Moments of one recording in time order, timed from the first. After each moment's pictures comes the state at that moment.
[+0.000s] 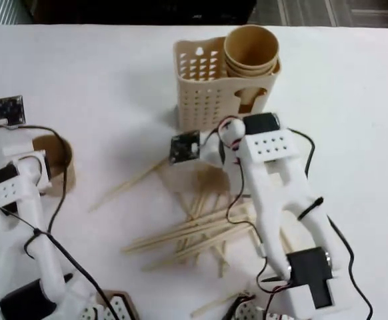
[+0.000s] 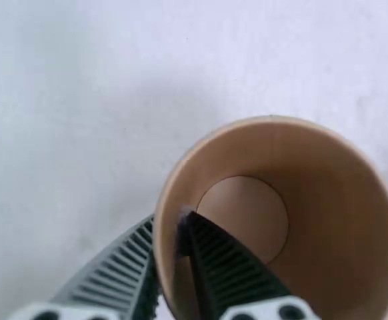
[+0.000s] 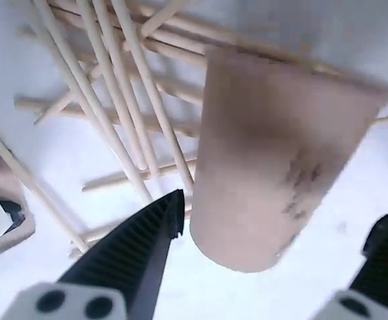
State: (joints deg) left arm -31.8 -20.5 49.0 42.4 -12.4; right arm -15.6 -7.5 16.6 89.3 77.3
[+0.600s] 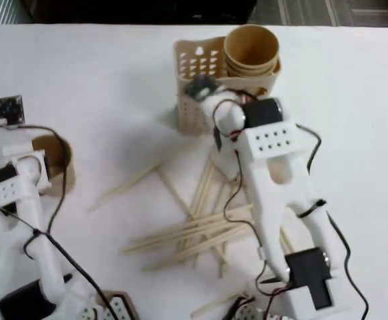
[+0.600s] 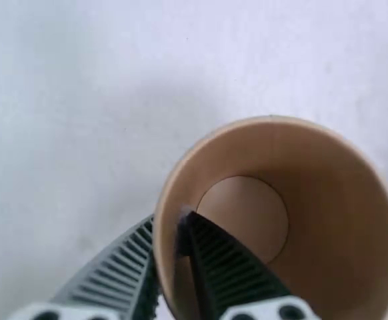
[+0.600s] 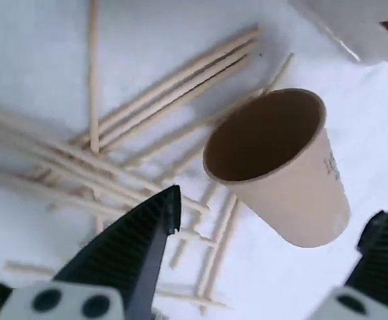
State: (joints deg) left arm -31.8 -20.5 49.0 42.4 -12.4; right arm -18.2 -7.5 2.4 93.0 21.9
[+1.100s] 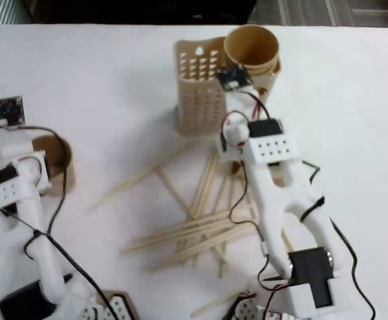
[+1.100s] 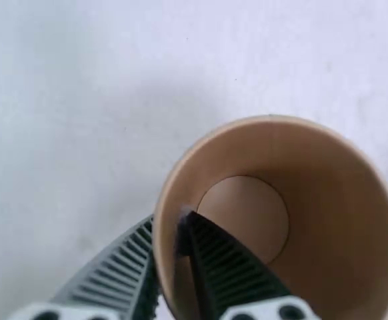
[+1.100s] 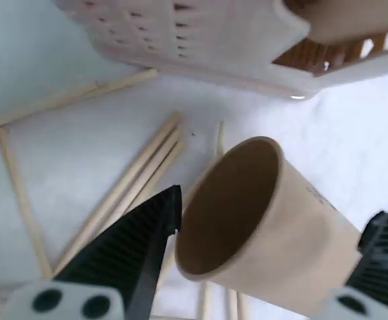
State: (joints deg) left arm -31.8 -20.5 49.6 42.1 -12.4; right arm -12.6 -7.5 23.3 59.4 10.3
